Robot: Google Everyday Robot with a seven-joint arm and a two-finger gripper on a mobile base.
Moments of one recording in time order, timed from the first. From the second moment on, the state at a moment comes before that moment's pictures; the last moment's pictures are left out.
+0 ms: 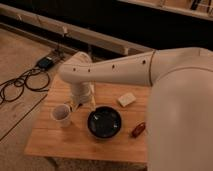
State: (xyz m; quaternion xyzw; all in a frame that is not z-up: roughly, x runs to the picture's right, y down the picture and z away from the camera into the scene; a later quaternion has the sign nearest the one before) arm -0.104 0.102 0.703 -0.26 0.23 0.64 0.68
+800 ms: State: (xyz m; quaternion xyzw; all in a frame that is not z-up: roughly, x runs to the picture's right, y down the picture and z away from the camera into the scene) arm 0.033 0.106 0.743 -0.22 0.25 0.76 0.56
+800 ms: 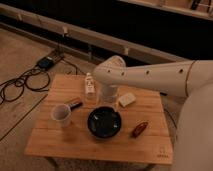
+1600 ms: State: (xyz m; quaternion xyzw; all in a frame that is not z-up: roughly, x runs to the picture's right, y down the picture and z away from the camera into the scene) arm 0.126 0.165 0.787 -0.21 0.30 0.83 0.43
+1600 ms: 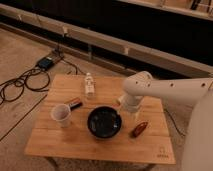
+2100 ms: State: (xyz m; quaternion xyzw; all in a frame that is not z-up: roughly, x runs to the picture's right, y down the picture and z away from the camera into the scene) arm 0.154 0.197 0.790 -0.20 0.31 0.85 0.38
